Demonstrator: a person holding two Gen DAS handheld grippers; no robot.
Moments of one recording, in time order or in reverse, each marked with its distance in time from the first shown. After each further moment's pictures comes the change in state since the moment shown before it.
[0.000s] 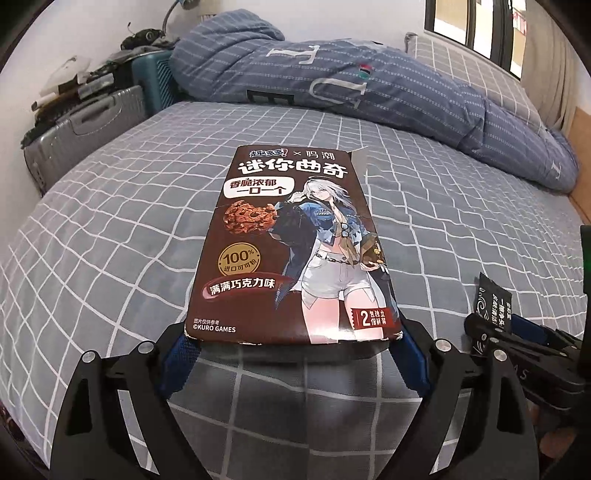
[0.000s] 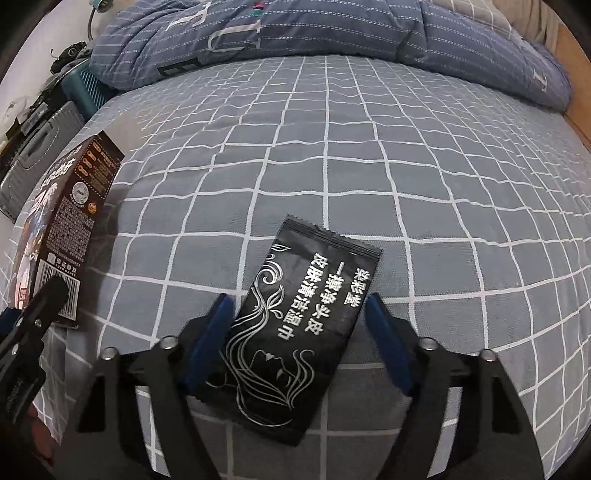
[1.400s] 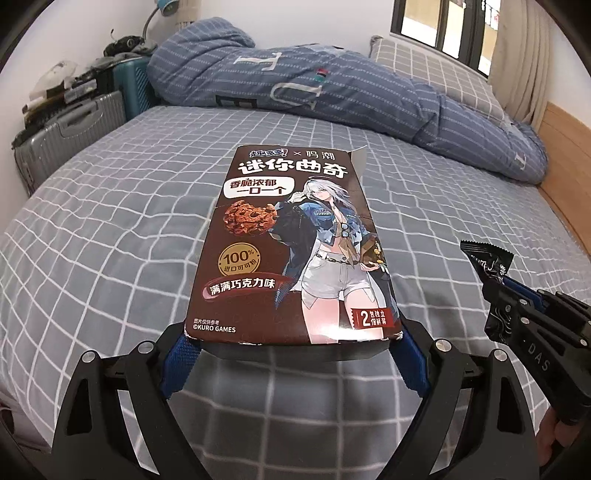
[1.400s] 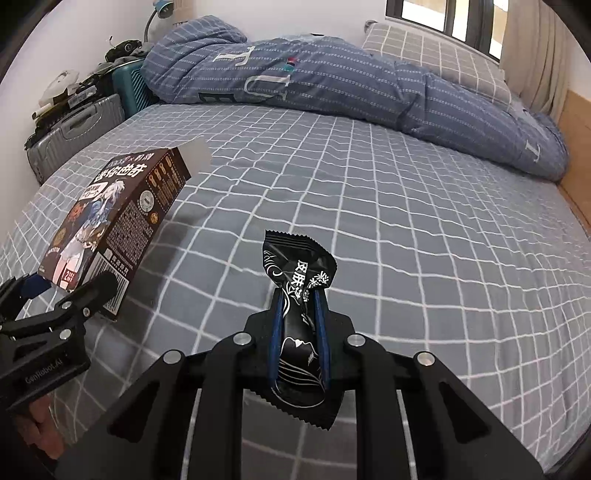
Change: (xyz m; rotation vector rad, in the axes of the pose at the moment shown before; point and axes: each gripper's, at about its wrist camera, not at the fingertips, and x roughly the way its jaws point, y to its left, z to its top) left arm -0.063 -0.044 -0.039 0.026 -0.006 -0.107; right arm -0.102 -0.034 -0.037 -0.200 -0.187 -0.029
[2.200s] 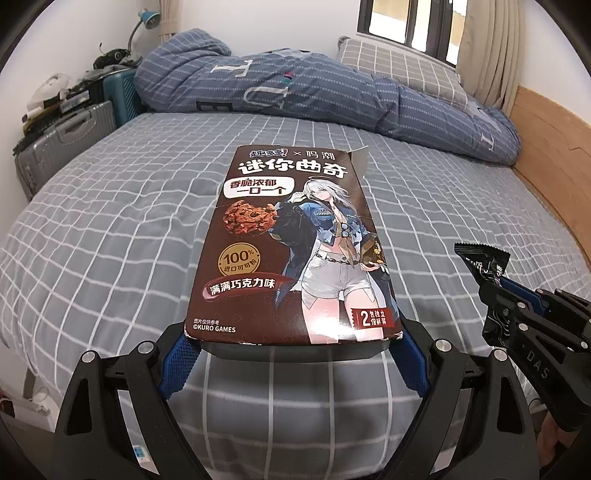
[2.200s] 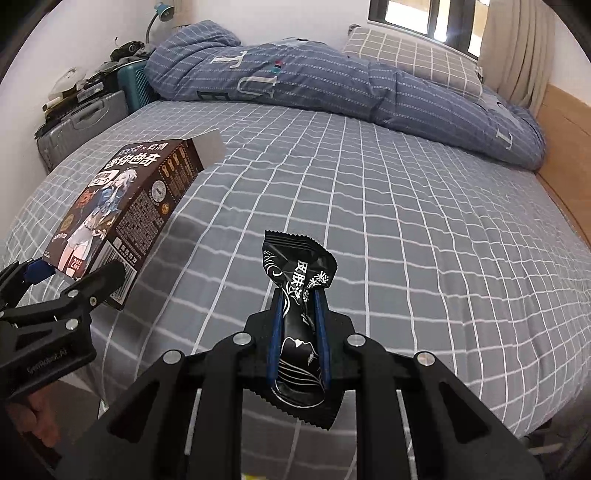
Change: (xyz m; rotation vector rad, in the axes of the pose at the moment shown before) left arm -0.074 -0.040 -0.061 0.056 -0.005 -0.038; right arm -0.086 -0.023 -0.073 -0.002 0.008 -0.018
